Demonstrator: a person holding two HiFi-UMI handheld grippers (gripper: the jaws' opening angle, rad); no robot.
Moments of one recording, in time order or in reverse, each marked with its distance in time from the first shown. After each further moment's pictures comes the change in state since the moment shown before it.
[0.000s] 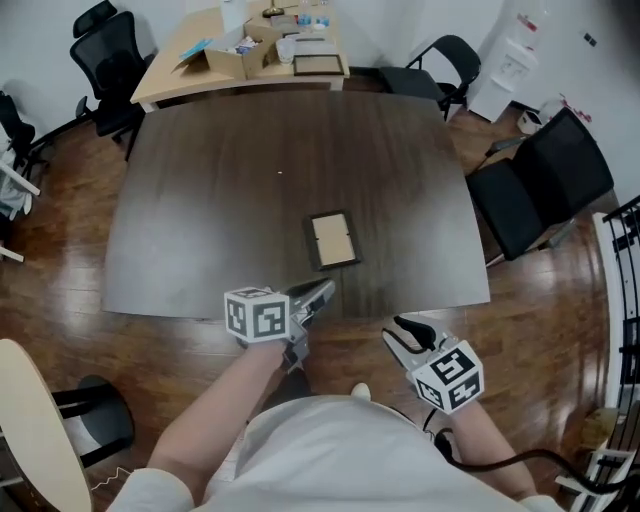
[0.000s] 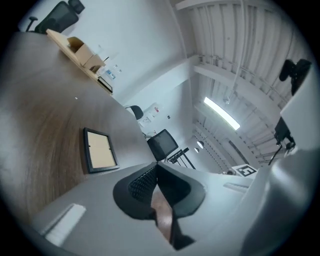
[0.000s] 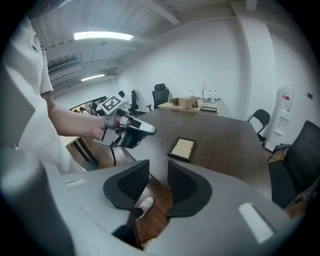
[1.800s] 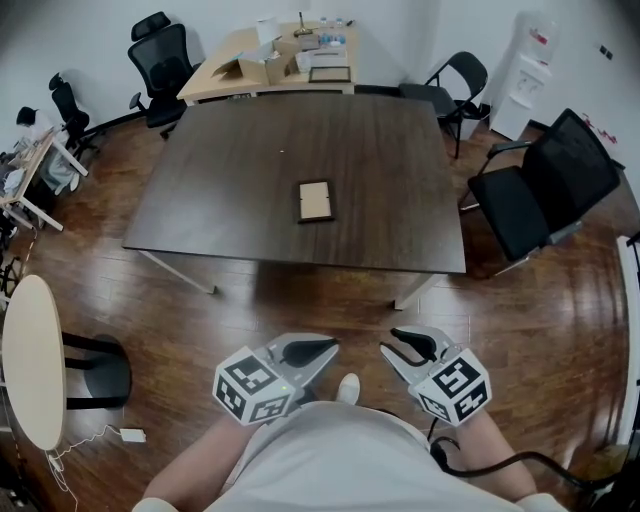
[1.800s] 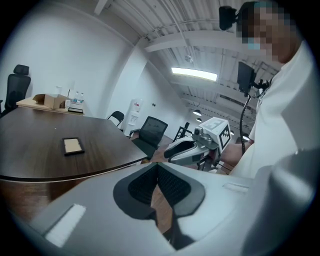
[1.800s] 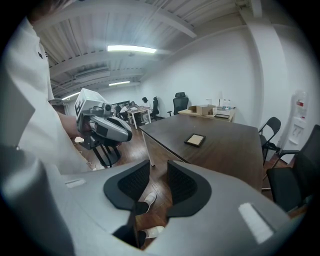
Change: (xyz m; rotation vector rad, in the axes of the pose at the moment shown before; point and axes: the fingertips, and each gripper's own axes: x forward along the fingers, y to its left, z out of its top) left arm -0.024 -0.217 -0.184 0.503 0.076 0.143; right arm -0.145 0.036 -0.093 -0.138 -0.083 0.198
